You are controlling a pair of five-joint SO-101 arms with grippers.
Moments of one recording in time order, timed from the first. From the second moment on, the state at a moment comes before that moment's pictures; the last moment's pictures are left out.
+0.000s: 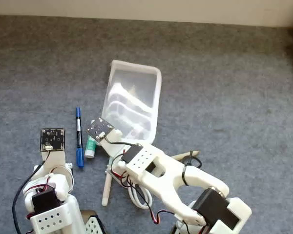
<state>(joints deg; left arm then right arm) -28.2 -103.7 95.4 75.3 -12.3 -52.9 -6.8 45.1 42.5 2.1</state>
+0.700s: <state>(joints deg) -28.2 -103.7 94.6 75.3 -12.3 -52.2 -25.5 49.5 46.6 5.2</state>
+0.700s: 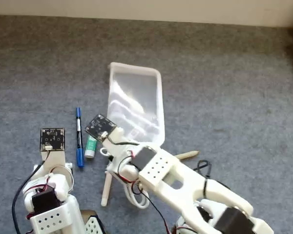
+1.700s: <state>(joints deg) -4.1 -103.7 84.0 69.1 4.2 -46.8 -49.5 57.7 46.8 5.2</state>
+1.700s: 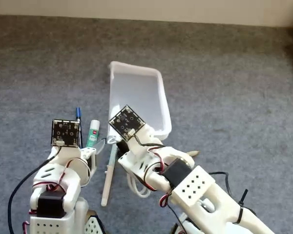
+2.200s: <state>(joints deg) 1.1 -103.7 84.0 67.2 4.4 -46.8 -49.8 57.7 48.5 5.2</state>
